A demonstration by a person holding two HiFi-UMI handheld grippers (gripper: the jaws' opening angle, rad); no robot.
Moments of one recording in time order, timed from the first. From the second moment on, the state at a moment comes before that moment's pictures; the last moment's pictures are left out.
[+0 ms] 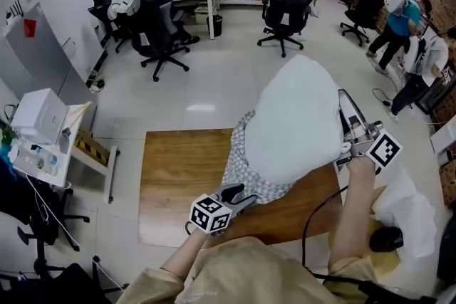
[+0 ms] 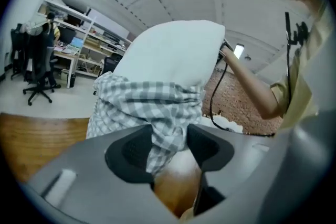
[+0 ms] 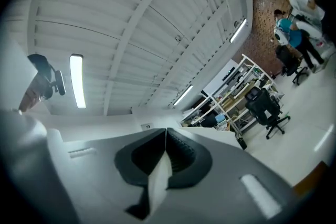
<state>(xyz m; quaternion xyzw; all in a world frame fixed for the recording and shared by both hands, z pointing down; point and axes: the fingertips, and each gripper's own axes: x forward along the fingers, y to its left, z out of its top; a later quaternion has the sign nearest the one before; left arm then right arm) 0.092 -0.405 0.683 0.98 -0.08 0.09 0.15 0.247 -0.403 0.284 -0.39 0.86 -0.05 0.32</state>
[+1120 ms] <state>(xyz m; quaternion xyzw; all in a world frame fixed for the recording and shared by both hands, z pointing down) 0.017 -0.473 0.778 0.96 -0.15 0.11 0.19 0.219 -0.394 0.287 -0.27 0.90 -0.08 0.34</state>
